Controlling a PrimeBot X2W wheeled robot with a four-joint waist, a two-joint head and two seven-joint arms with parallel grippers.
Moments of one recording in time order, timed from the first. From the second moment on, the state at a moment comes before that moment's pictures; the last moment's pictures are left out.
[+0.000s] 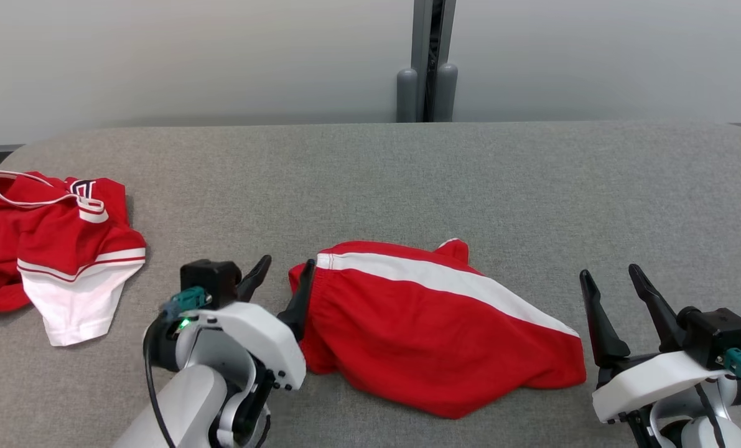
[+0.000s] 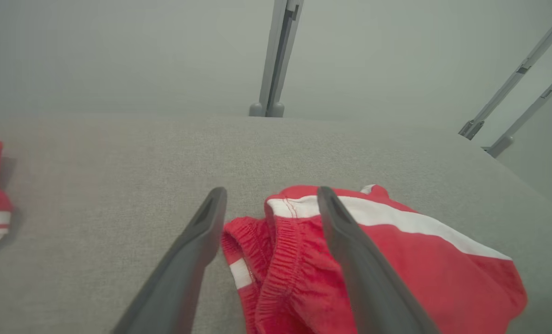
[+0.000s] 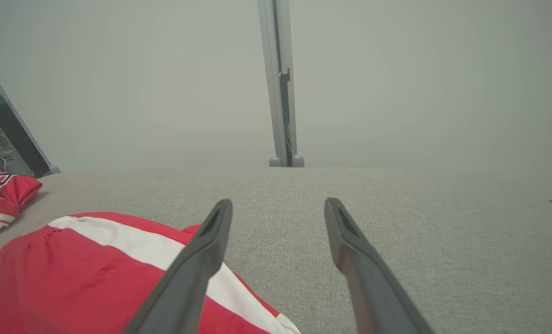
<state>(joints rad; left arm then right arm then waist) -0.35 0.24 -0.60 0.26 -0.70 0.18 0.02 -0.08 -0.05 0.02 0.11 0.18 0.13 -0.06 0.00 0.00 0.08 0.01</state>
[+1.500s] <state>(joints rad) -0.55 0.25 -0.66 0.26 -0.83 0.21 0.50 -0.16 -0.05 0.05 0.19 0.19 0.13 -0.13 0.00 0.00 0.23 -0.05</state>
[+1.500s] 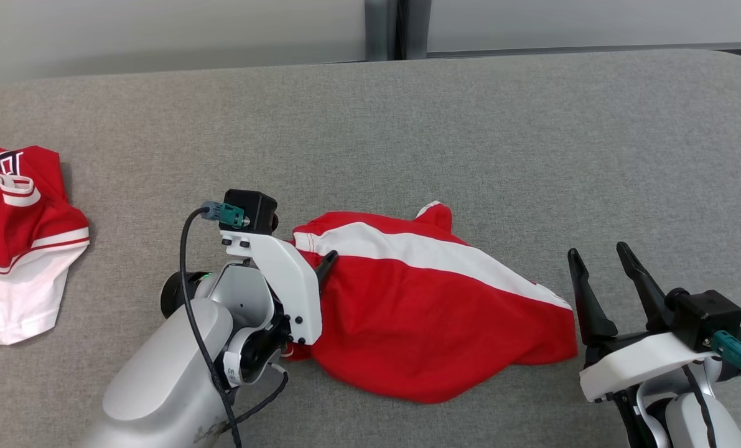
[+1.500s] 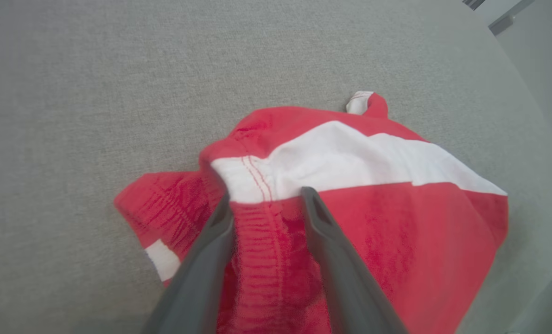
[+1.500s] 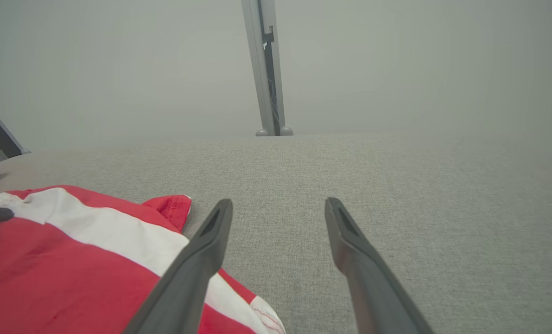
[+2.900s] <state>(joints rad) -0.33 0.34 -0.61 -0.03 -0.80 0.22 0.23 -0.09 -0.06 0.01 0.21 0.26 0.13 -0.05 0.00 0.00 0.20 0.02</state>
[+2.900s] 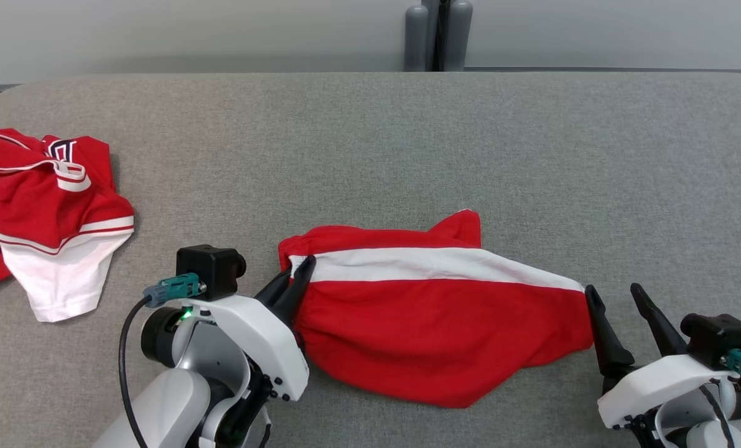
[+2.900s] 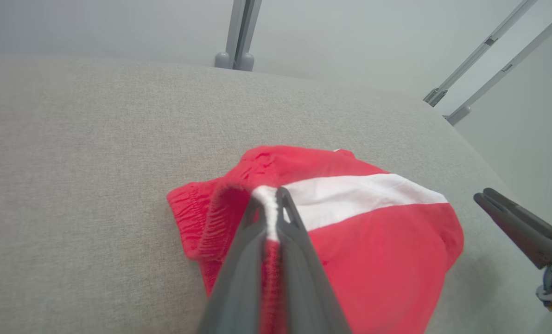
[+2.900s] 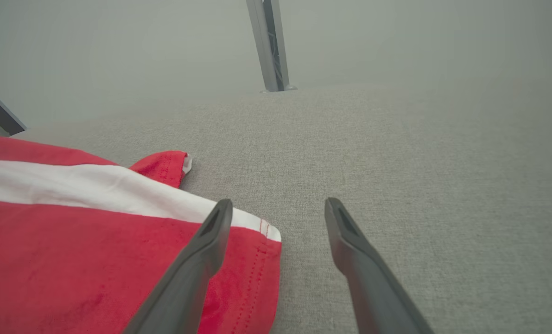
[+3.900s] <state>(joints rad) -0.31 0.26 -0.66 0.03 -0.81 0.20 0.18 -0.24 -0.26 0.17 0.34 0.73 0.13 0.37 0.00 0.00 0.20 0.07</state>
